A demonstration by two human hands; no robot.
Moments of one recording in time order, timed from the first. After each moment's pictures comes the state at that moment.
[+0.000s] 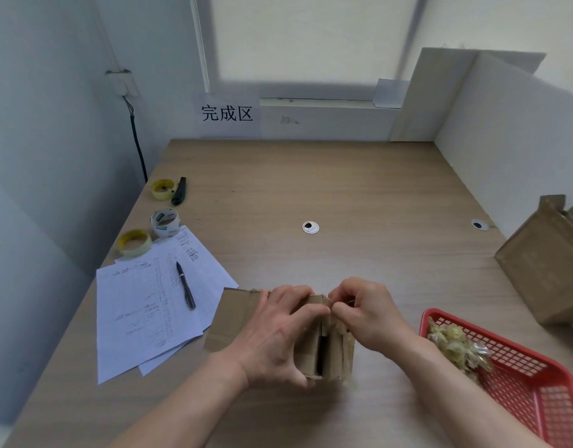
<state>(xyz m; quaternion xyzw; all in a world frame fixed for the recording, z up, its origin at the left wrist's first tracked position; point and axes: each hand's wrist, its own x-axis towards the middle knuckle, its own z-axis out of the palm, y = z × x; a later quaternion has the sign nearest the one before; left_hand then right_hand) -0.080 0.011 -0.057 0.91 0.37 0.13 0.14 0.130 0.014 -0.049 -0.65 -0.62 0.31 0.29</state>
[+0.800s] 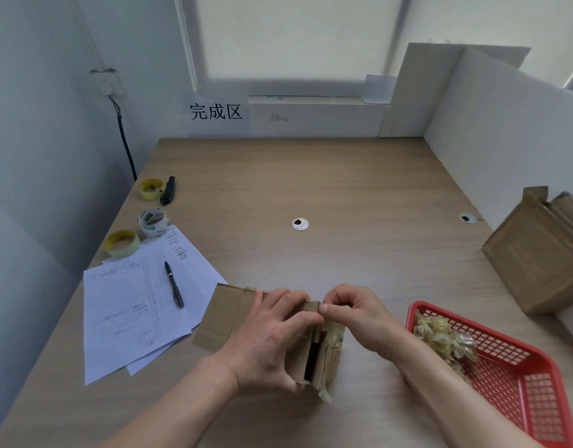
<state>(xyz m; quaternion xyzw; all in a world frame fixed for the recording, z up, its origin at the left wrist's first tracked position) -0.067 0.000 -0.065 0.92 0.34 0.16 0.12 0.150 0.002 -0.059 -0.58 -0.56 0.47 0.35</state>
